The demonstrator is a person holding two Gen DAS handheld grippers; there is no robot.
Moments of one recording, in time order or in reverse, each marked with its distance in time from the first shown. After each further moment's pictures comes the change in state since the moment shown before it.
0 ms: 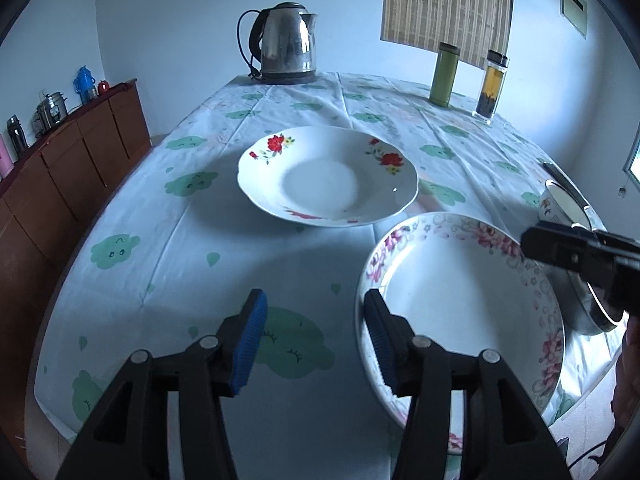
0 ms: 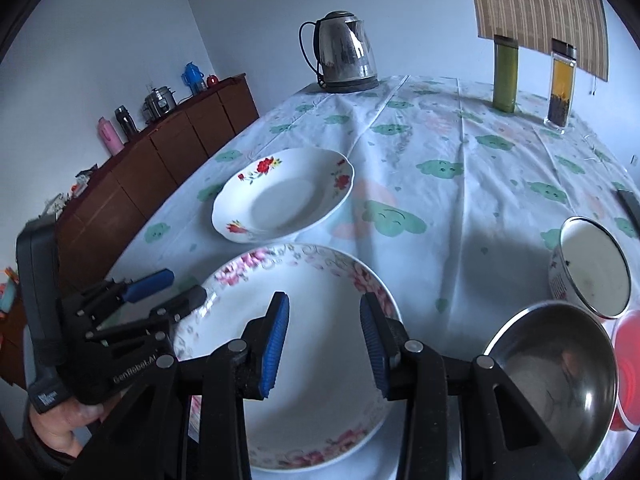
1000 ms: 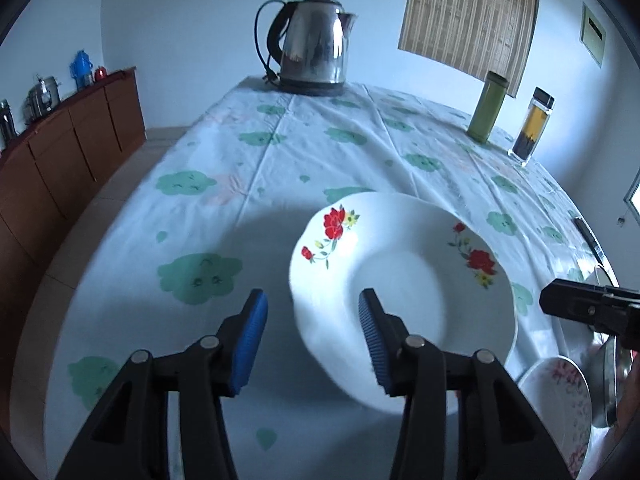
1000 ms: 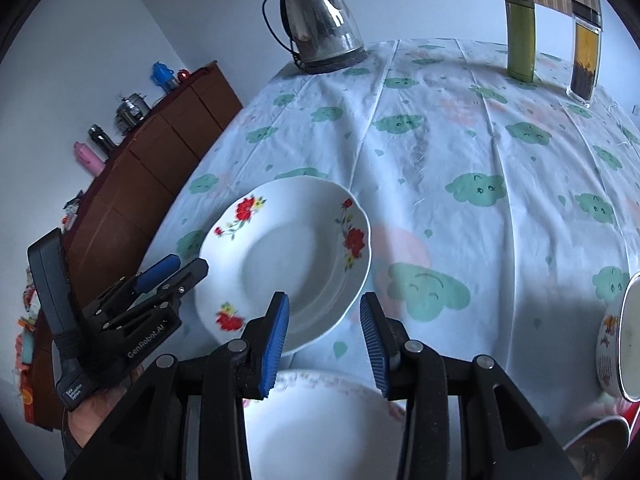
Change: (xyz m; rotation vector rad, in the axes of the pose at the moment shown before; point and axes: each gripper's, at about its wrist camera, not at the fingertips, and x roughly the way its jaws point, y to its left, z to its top) left arm 0.088 0.063 0.091 -0.064 0.001 -0.055; right arm 0.083 -0.005 0.089 0.155 0.137 -0.010
